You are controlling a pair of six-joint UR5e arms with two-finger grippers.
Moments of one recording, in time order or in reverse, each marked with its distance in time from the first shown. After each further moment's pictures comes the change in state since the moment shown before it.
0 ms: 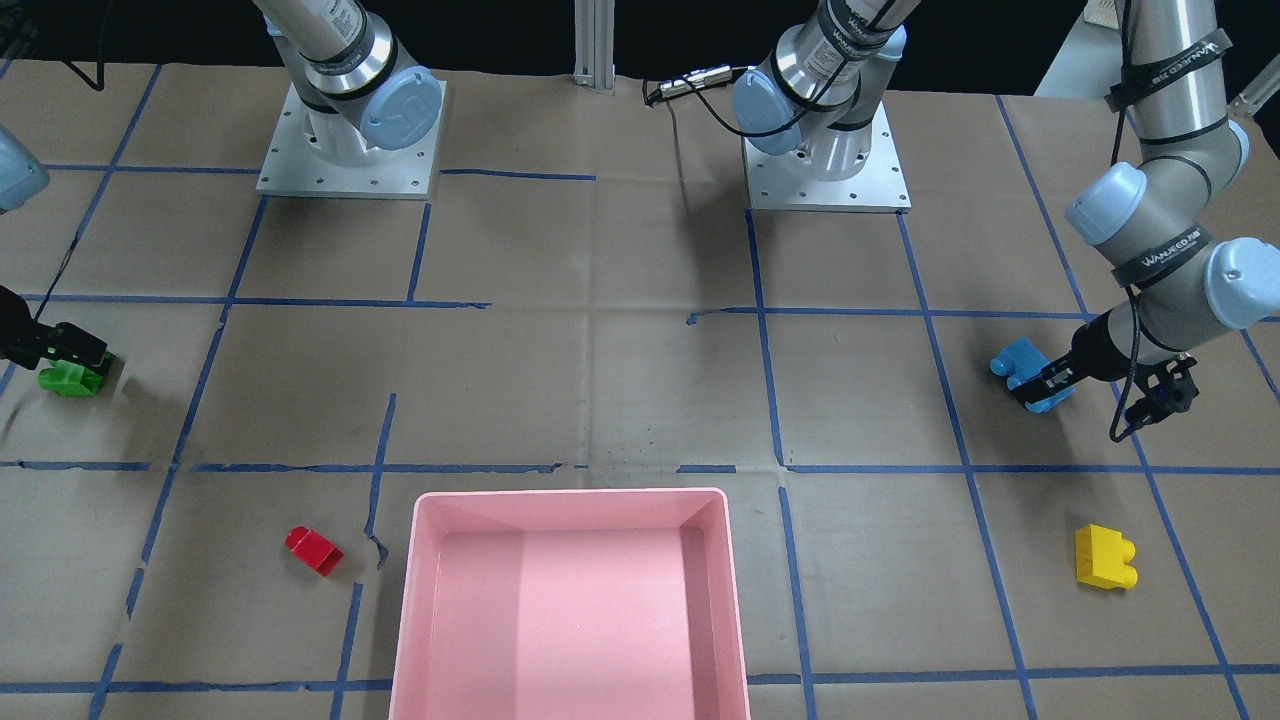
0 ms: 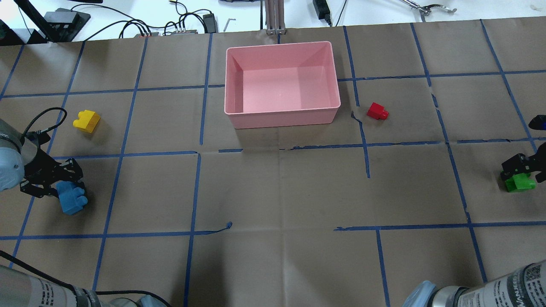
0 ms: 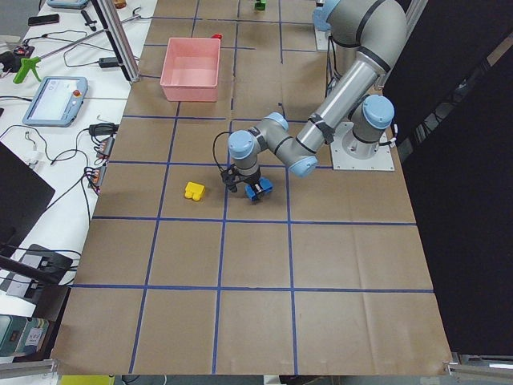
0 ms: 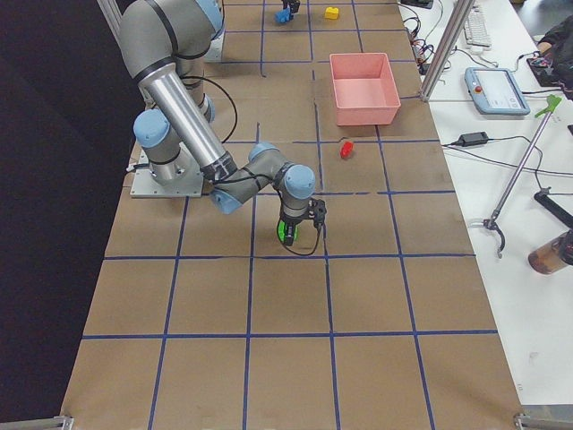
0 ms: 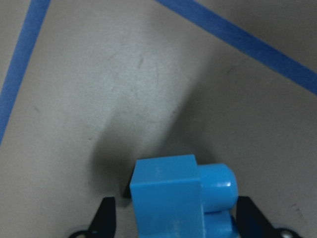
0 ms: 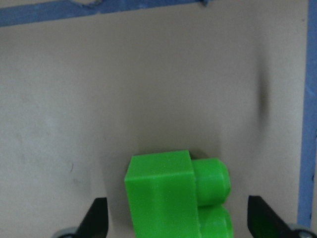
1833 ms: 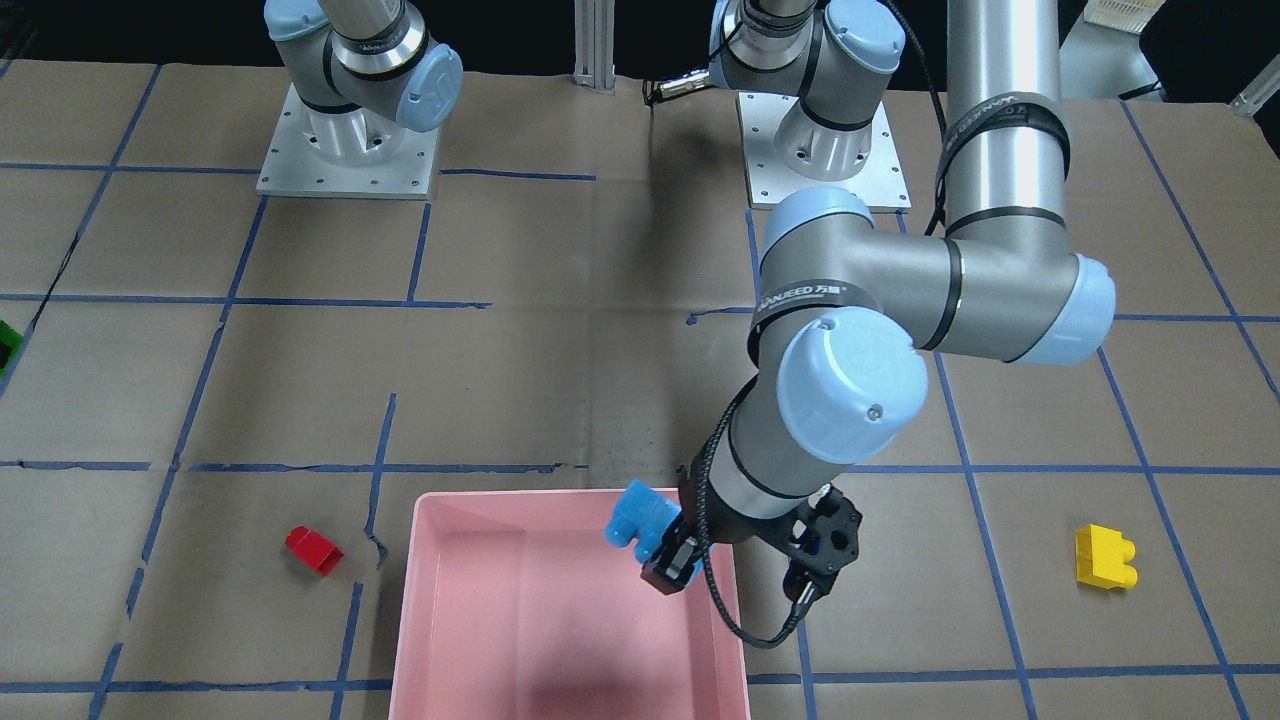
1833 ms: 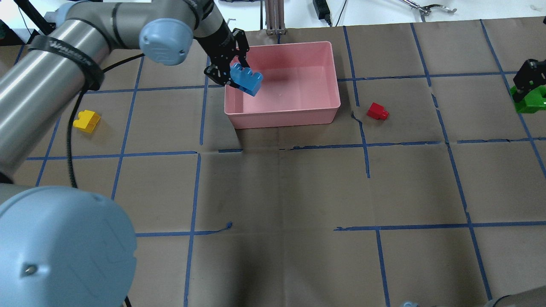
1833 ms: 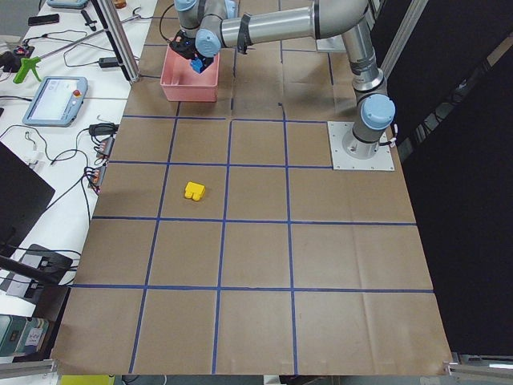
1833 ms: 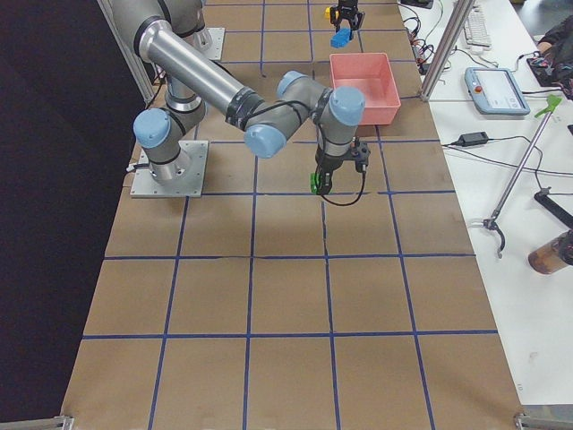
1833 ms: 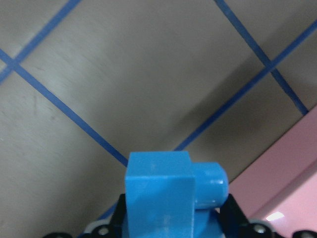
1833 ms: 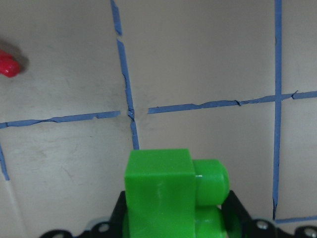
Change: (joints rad) left arm -0.857 -0.275 0.795 -0.280 -0.292 -1.317; right arm 0.309 -0.103 -0.576 0.692 0.003 0.314
